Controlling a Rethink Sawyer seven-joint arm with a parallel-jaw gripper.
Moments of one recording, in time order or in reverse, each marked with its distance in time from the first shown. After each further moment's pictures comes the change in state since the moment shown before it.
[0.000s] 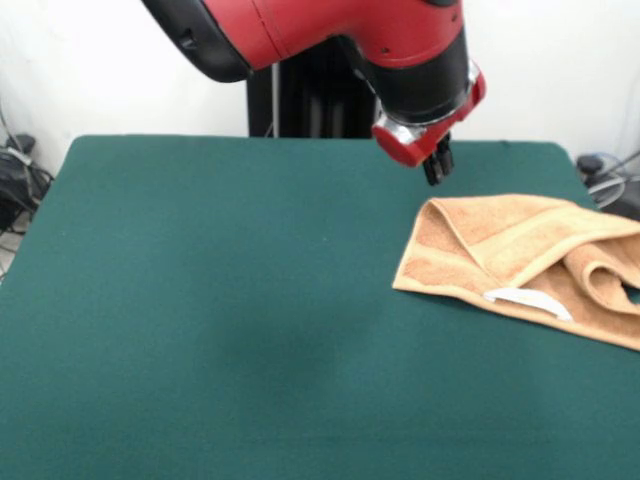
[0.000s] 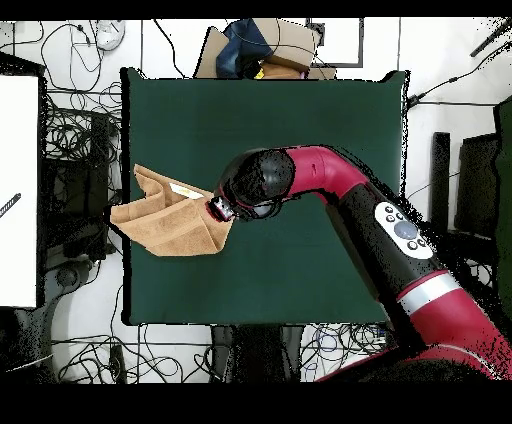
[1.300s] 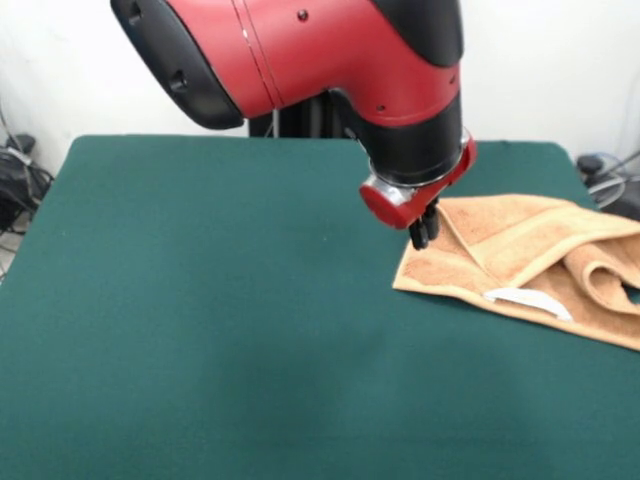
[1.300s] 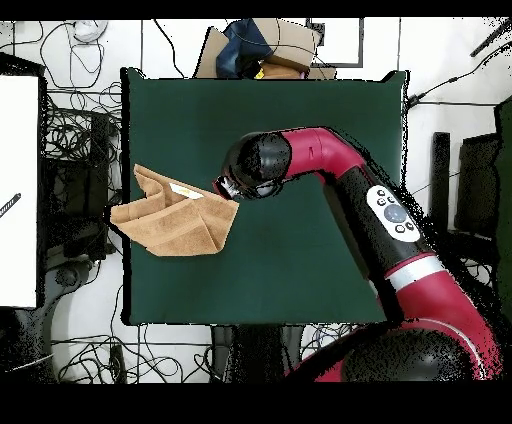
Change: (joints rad) arm 0.040 0.085 -0.008 -0.153 -0.139 0.001 -0.007
